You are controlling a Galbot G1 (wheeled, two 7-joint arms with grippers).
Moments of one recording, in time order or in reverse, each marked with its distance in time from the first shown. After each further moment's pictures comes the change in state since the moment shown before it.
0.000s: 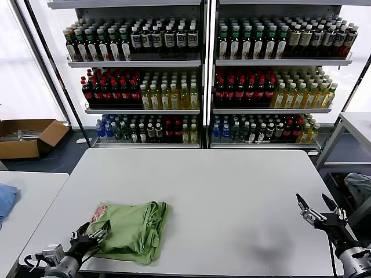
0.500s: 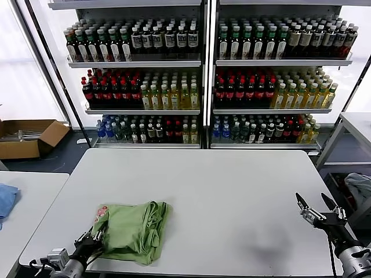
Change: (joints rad) left arm 0.016 -0.041 0.014 -0.001 0.029 -0.030 0.004; right arm 0.009 0.000 -0.004 0.001 0.002 -0.002 0.001
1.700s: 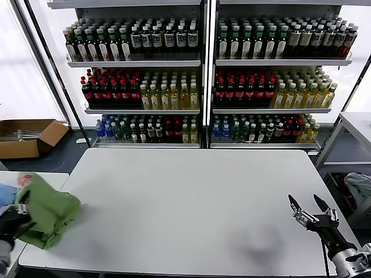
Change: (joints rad) left arm 0.026 0.115 -0.333 -0.167 0.006 -0.005 -0.057; right arm -0.019 0.023 -0.033 0.021 -0.011 0.016 -0.012
